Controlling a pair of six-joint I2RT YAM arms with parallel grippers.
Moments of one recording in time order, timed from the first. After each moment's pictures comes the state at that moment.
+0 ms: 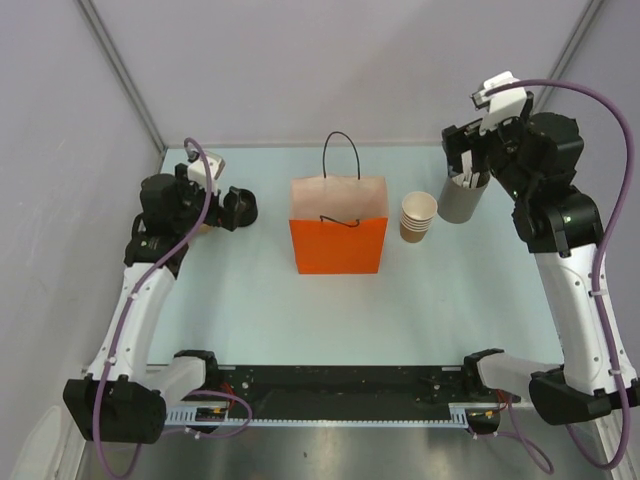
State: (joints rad) left arm -0.03 1.05 1.01 -0.32 0.33 0.26; right arm 0.28 1.19 1.72 -0.64 0.00 -0.30
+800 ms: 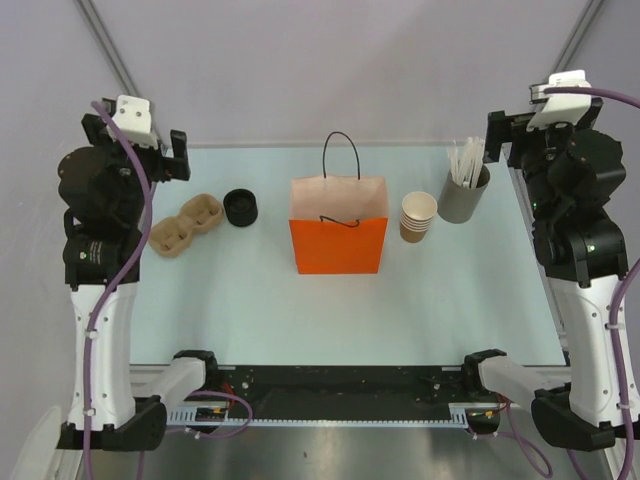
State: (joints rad) left arm -0.02 1.01 1.52 -0.46 0.03 0.25; right arm 0.21 1.07 1.66 -0.51 0.25 -0.25
